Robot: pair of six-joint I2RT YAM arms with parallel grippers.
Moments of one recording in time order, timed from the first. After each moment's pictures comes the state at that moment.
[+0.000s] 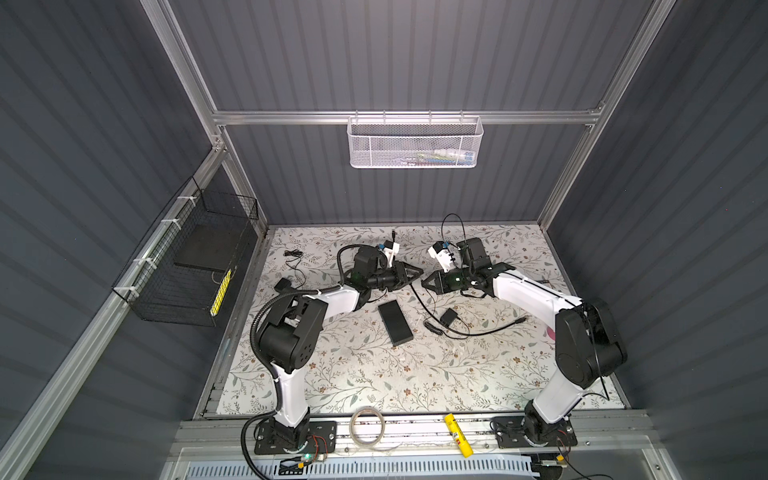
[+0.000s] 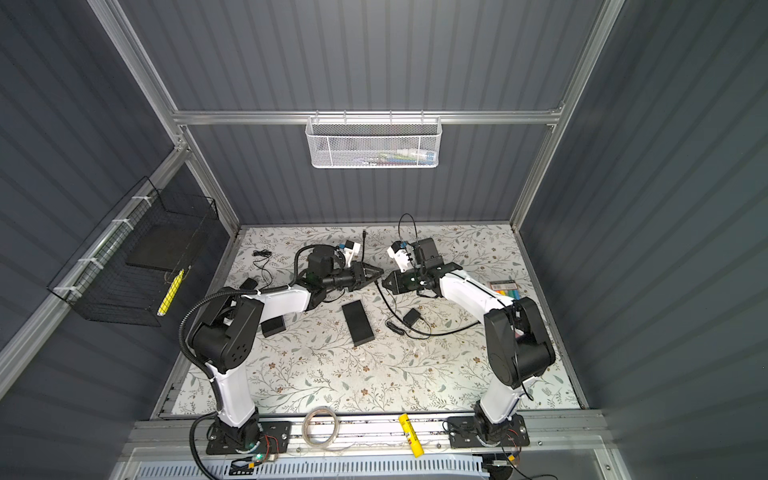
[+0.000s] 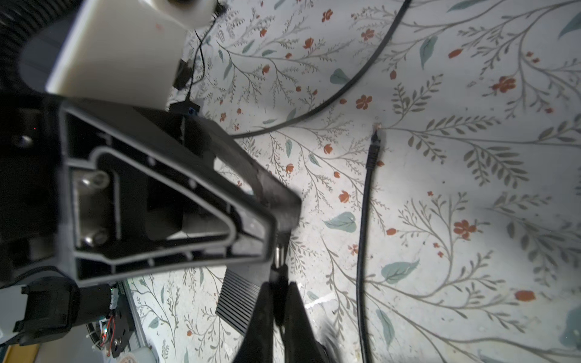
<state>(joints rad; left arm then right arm) -0.48 1.90 1.11 0.46 0.75 -0.97 0.42 1.71 1.19 -0.33 -0.56 0.17</state>
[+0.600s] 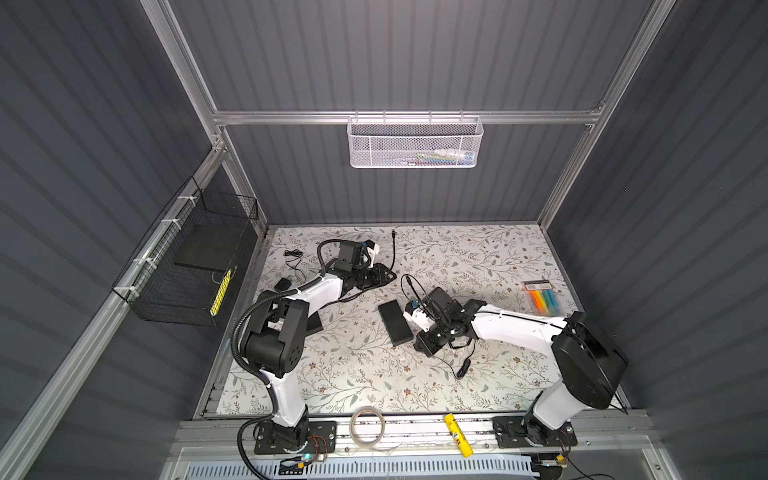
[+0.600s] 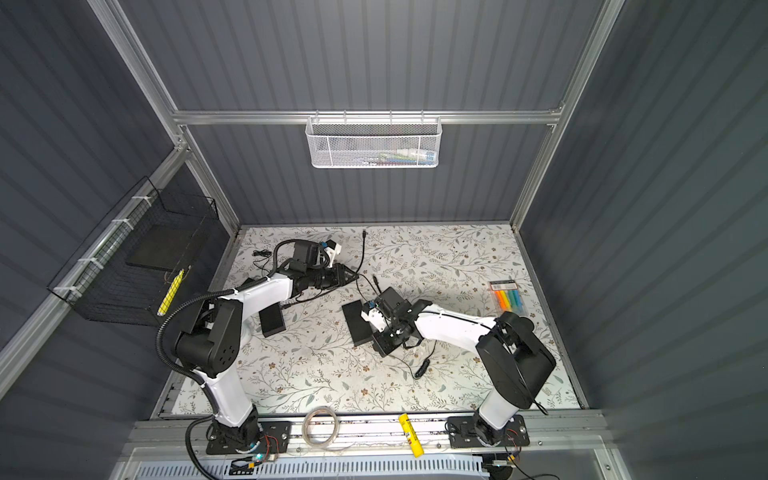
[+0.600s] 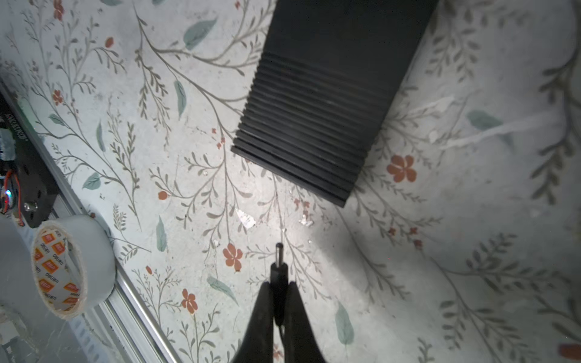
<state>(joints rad) -0.37 1.85 1.19 -0.11 0.58 -0.48 0.79 1.64 0.94 -0.48 -0.32 0.15</state>
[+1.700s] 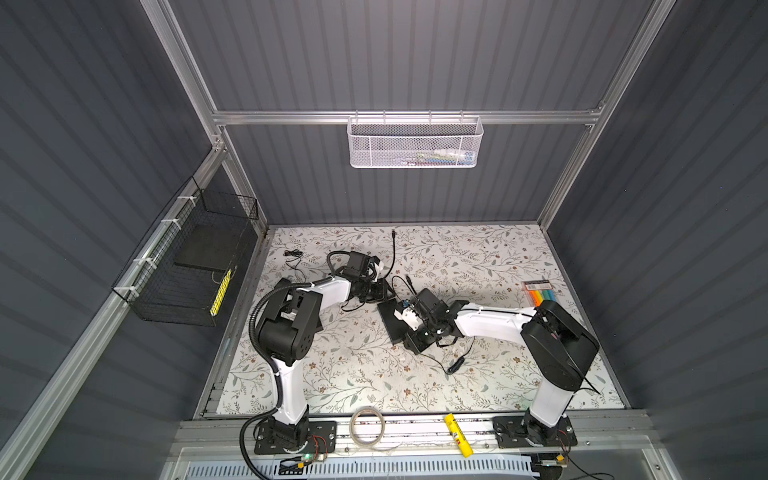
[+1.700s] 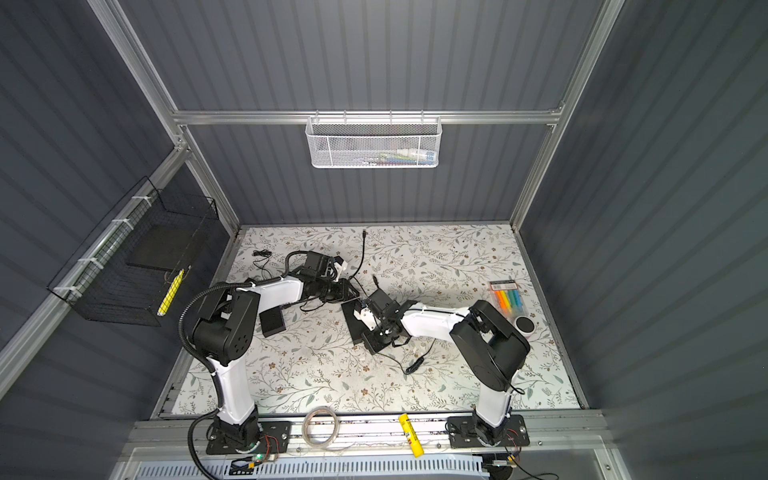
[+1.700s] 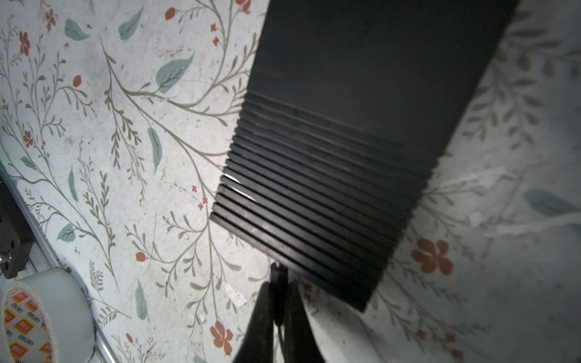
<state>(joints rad) -0.40 1.96 1.19 -0.19 0.53 -0.40 0.81 1.79 1.00 -0.36 -0.32 0.20</state>
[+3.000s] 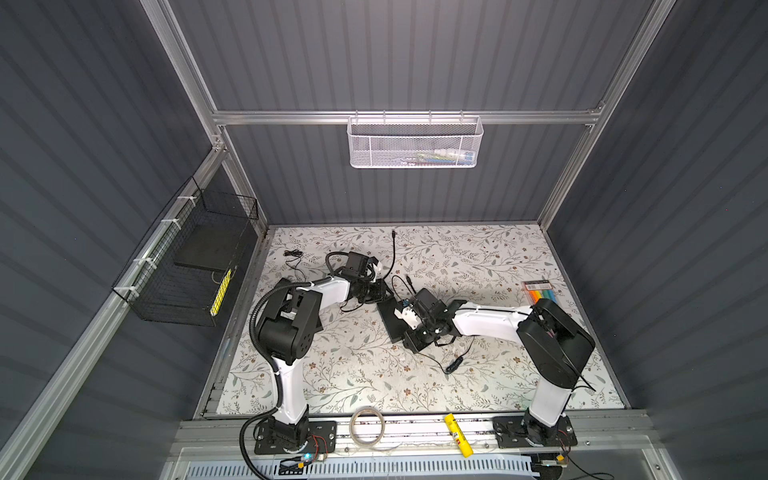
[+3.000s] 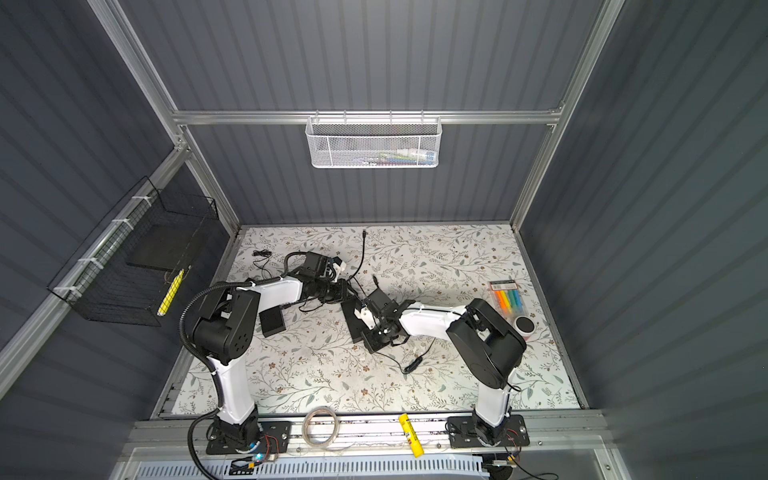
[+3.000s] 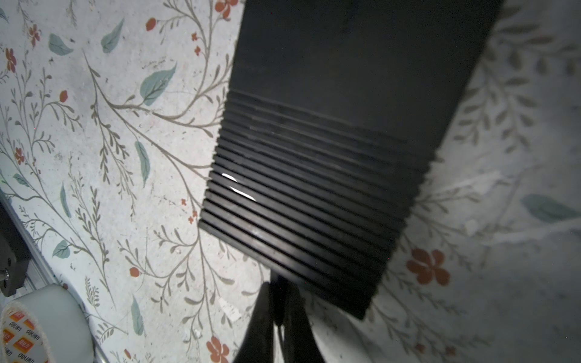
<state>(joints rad) -0.40 1.96 1.19 -0.19 0.53 -0.40 0.81 1.81 1.02 -0.36 -0.31 0.24</state>
